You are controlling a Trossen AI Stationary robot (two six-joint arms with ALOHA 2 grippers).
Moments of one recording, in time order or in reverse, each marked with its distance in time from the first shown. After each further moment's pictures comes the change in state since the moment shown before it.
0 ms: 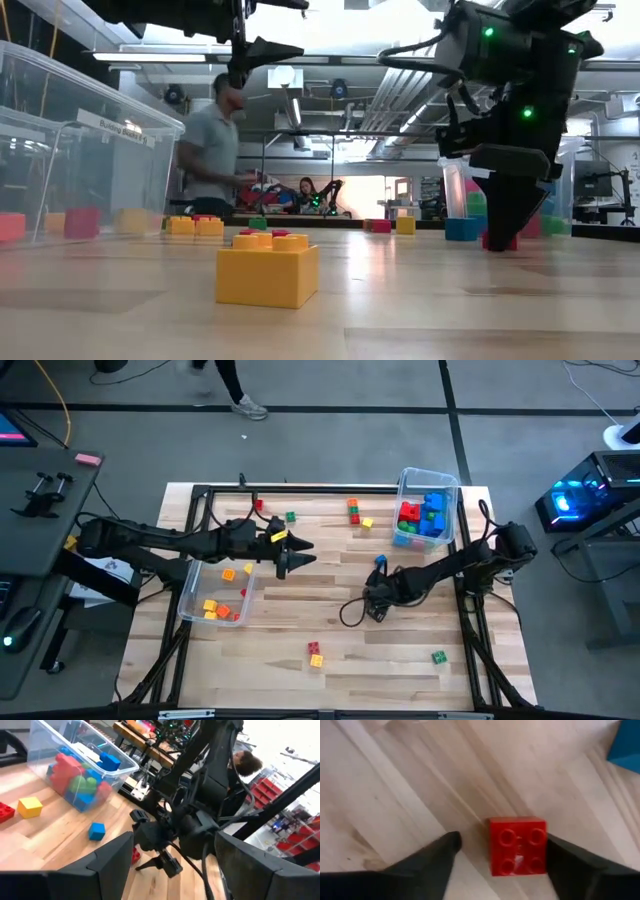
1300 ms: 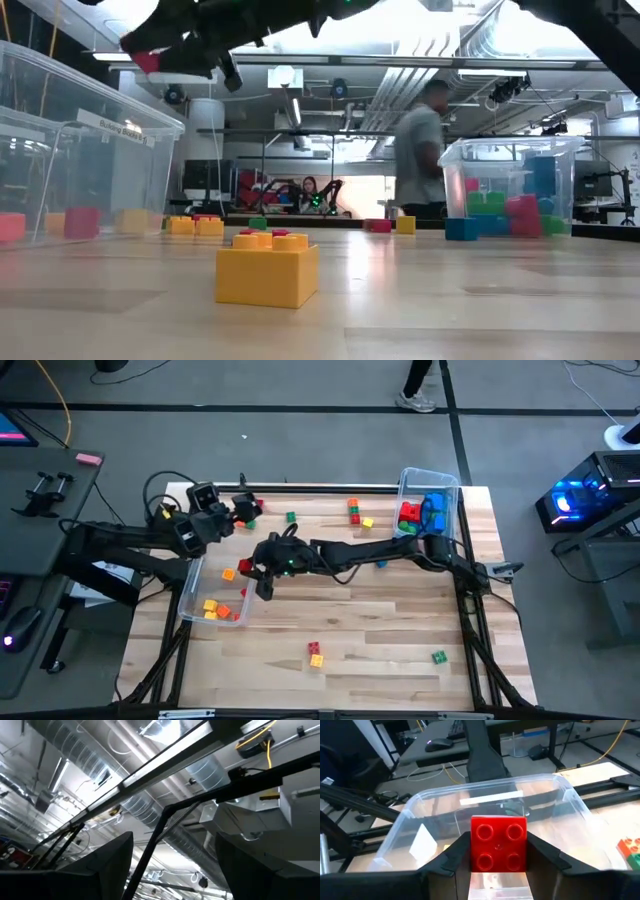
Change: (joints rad) left arm 0.034 -0.184 0.001 0.906 0.190 -0.306; right arm -0.191 0.613 1.171 0.582 -0.165 -0.642
